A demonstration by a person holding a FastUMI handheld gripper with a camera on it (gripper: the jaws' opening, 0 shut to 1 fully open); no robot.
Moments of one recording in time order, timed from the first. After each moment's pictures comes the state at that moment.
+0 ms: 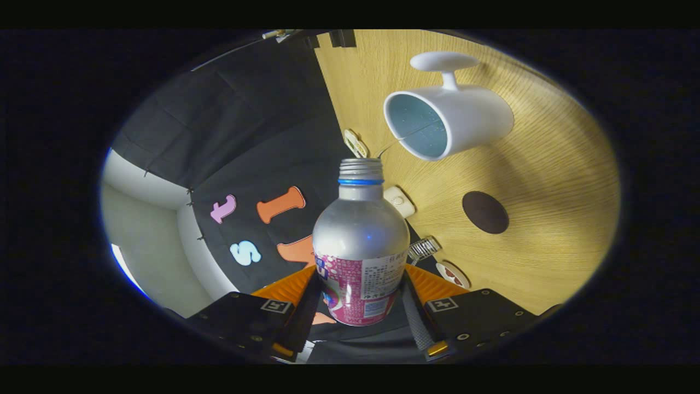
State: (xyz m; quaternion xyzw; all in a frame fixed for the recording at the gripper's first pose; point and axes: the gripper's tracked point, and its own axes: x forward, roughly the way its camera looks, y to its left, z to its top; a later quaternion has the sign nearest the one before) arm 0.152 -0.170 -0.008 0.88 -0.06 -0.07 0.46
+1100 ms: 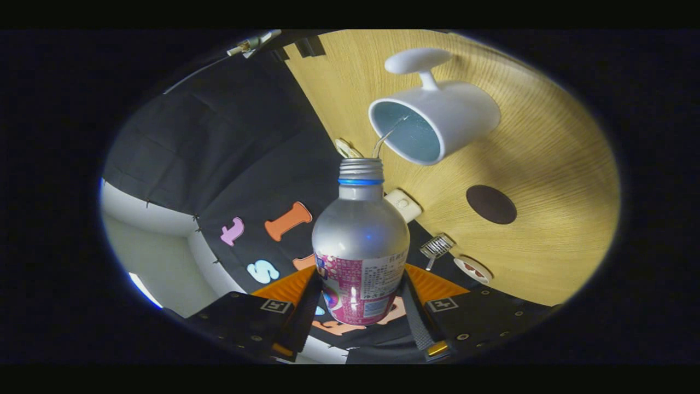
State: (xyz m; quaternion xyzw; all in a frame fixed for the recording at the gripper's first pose) arm 0.153 -0.189 -0.003 0.92 -0.09 -0.07 0.38
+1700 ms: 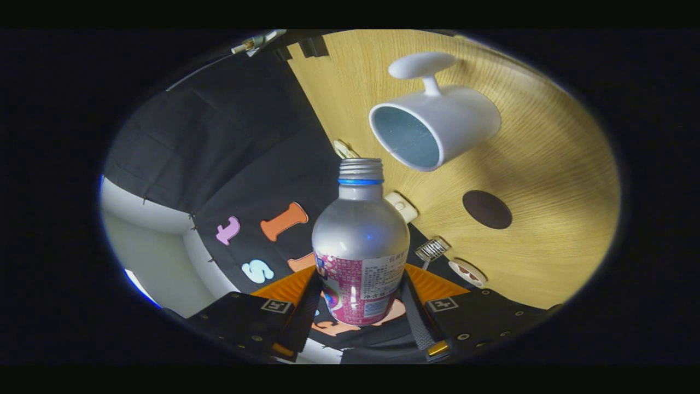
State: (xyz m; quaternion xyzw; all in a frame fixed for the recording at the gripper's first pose) arm 0.153 -0.187 -0.015 0.90 -0.07 -0.09 0.41
